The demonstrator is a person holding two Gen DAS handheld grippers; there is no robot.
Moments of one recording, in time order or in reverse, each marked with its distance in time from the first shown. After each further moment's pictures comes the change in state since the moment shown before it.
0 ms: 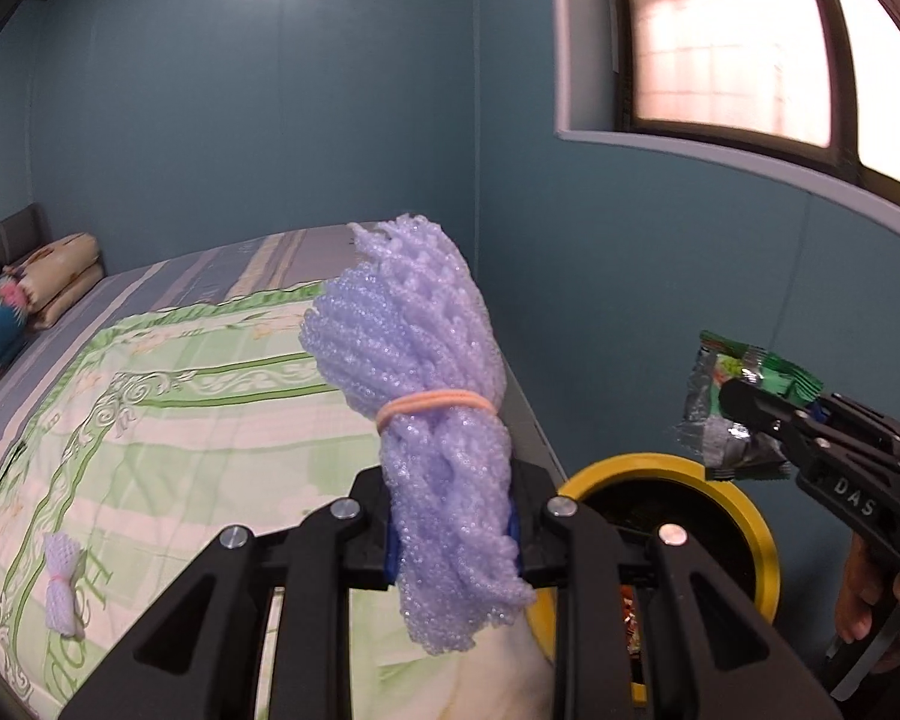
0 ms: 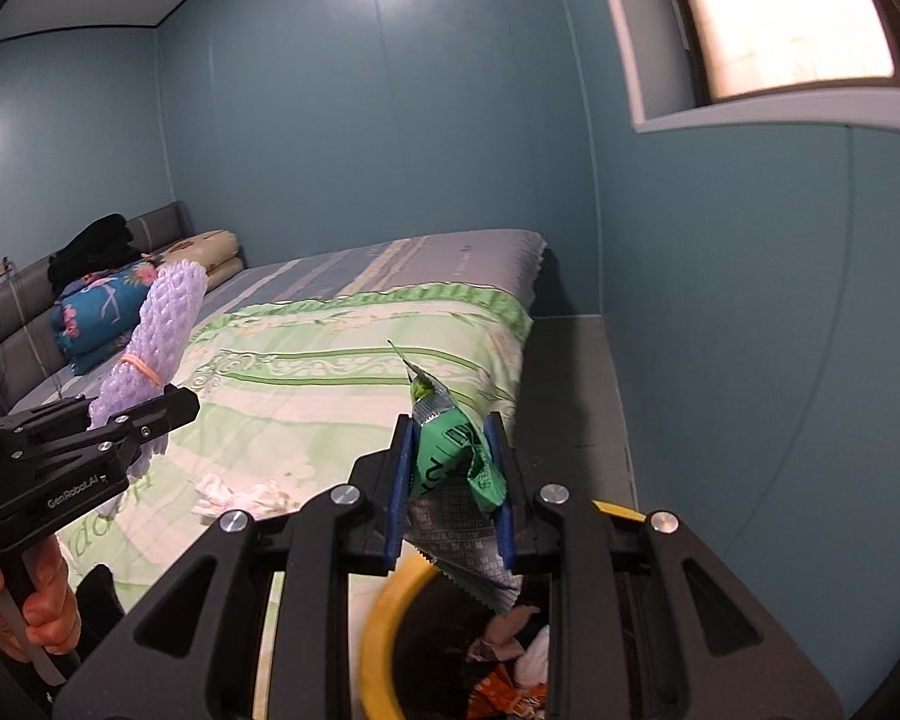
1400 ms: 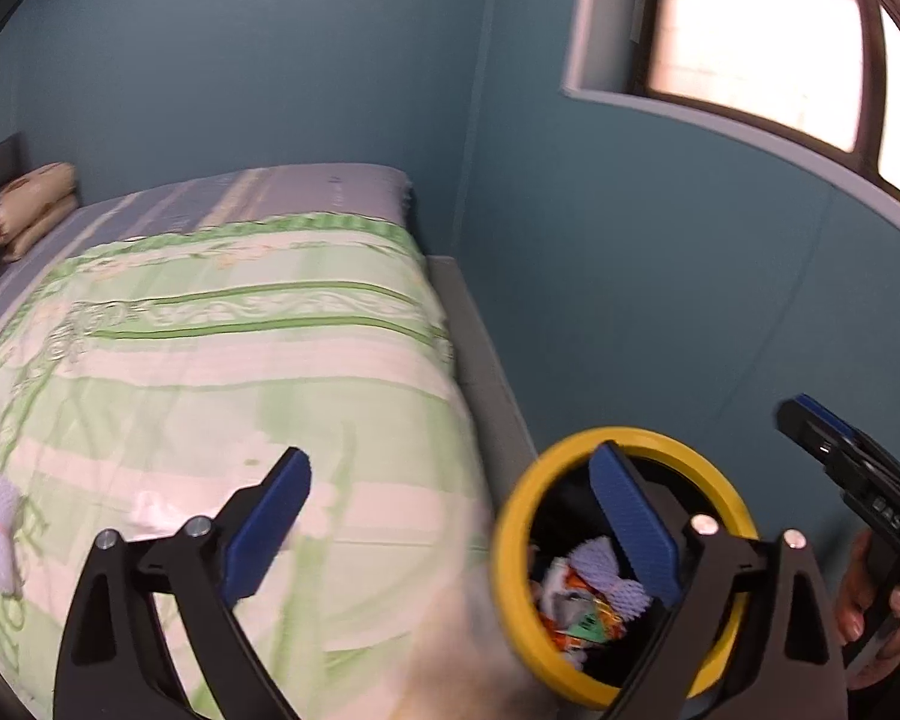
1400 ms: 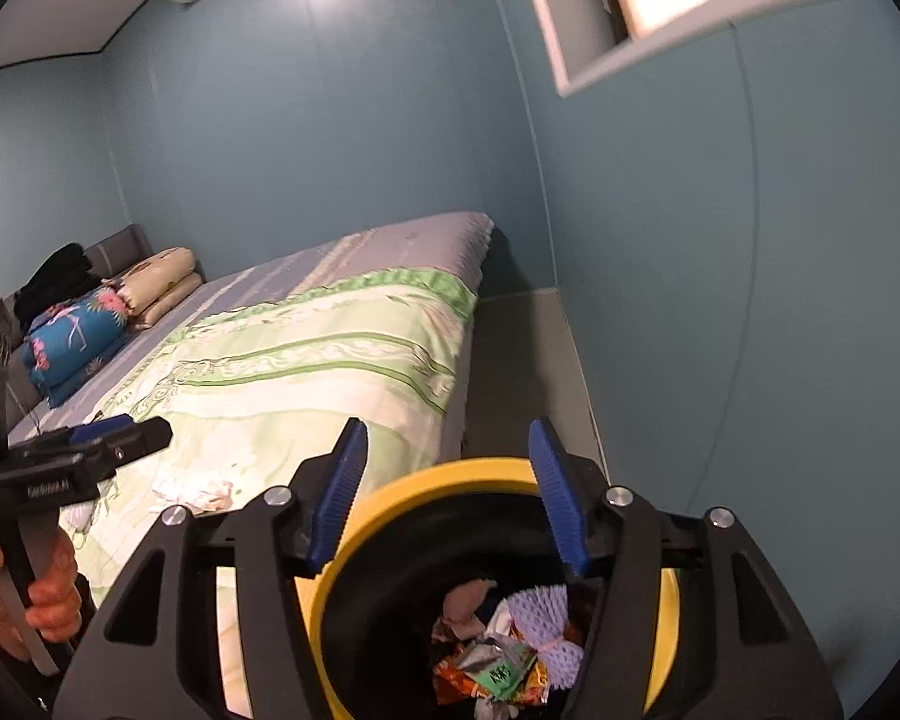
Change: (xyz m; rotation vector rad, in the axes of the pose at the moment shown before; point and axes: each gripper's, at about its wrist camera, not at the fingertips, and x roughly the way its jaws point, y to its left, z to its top) left arm 0.057 0.028 -0.015 -0.122 0.104 -0.052; right arm -0.003 -0.049 -0.030 0.085 0.009 -0.068
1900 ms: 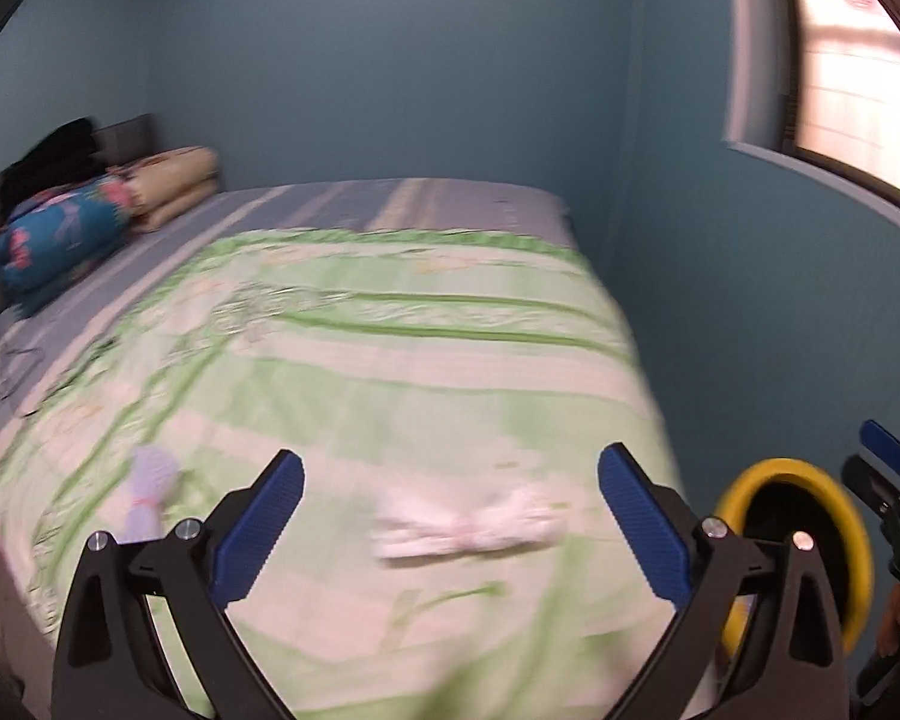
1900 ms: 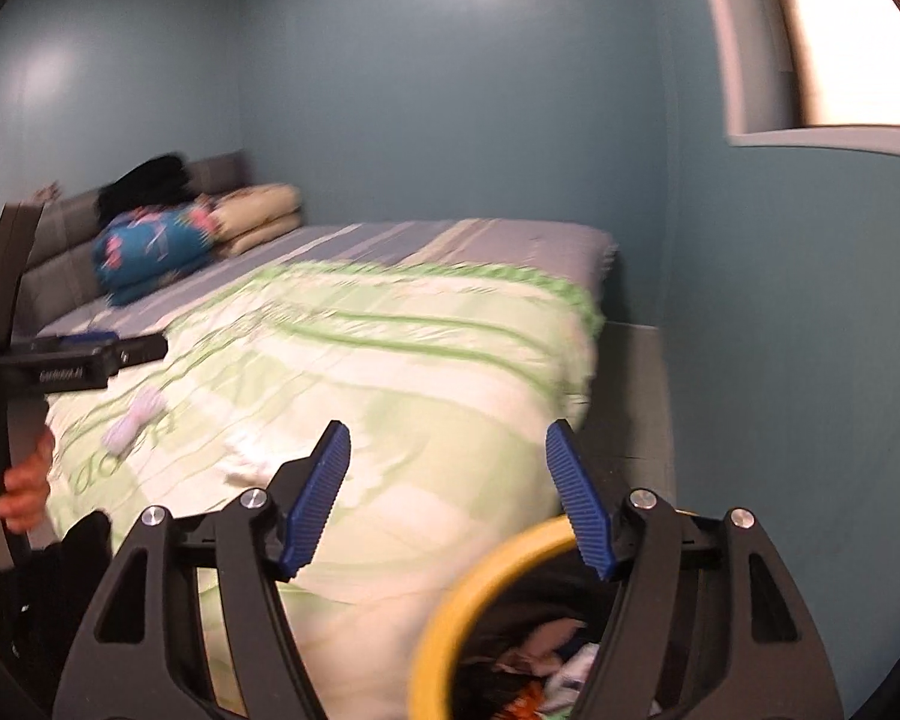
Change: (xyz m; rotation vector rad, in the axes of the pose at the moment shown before) left arm -0.058 0.145 -0.013 -0.126 -0.041 0.330; right arm 0.046 0.134 -0.010 -0.272 0.037 0.209
